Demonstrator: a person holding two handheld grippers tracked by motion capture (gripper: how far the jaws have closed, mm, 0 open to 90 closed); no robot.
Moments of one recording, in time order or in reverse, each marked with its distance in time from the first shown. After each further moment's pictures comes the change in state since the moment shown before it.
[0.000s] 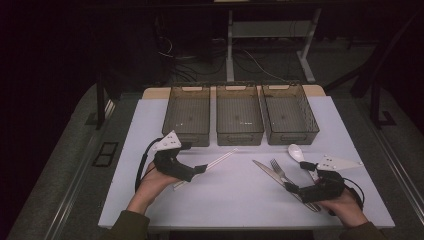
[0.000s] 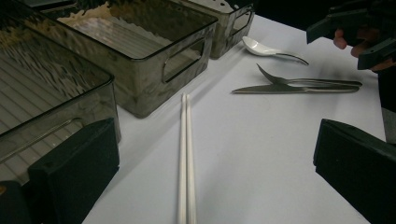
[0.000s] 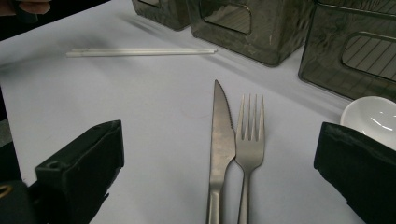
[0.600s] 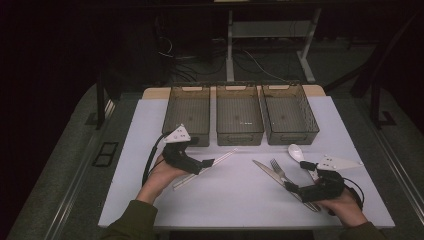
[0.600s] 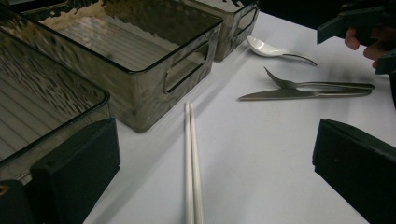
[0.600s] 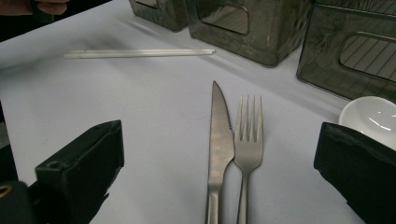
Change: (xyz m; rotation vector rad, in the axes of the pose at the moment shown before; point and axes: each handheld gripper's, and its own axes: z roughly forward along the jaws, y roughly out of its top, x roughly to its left) left arm 0.010 0.012 0.027 0.026 -0.012 0.011; right arm -0.001 0.000 0.000 -0.005 -0.004 0.003
